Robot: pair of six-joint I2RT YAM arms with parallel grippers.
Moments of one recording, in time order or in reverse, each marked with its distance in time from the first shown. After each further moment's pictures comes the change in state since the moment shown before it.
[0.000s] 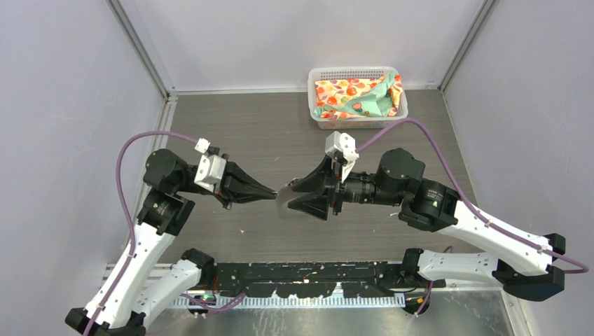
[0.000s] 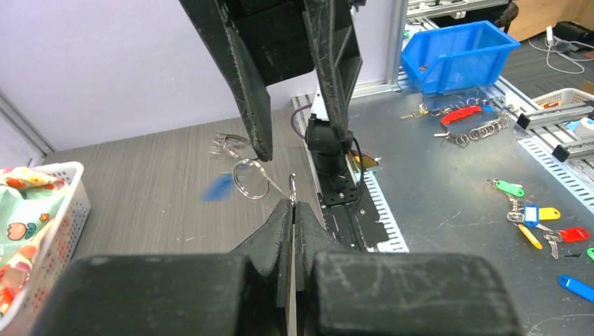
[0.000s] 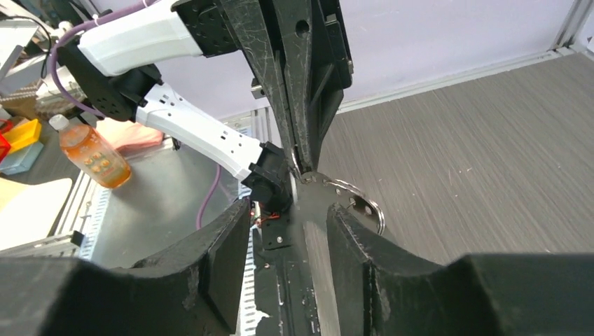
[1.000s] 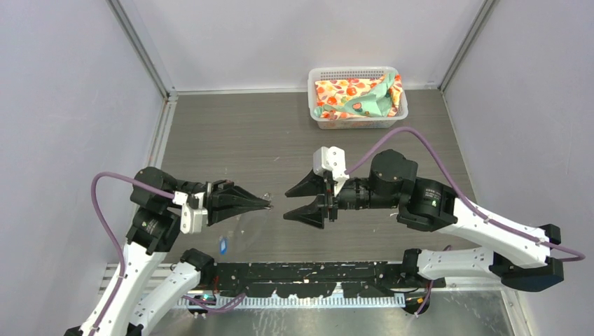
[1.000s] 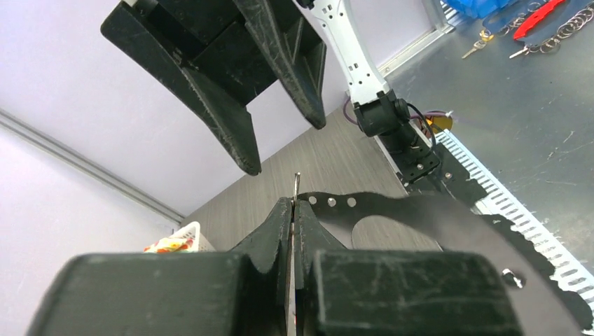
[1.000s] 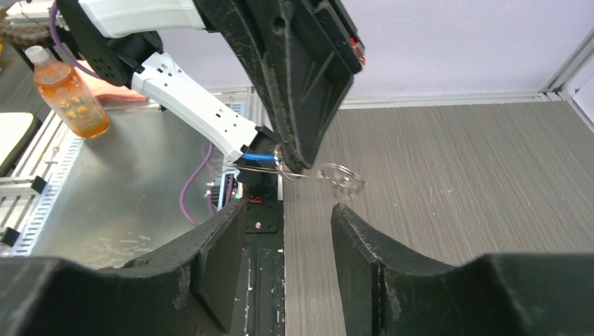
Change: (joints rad) left arm 0.000 -0.129 -0.038 -0.072 0.066 0.492; right arm 0.083 0.050 0.084 -0.077 -0.010 -0.214
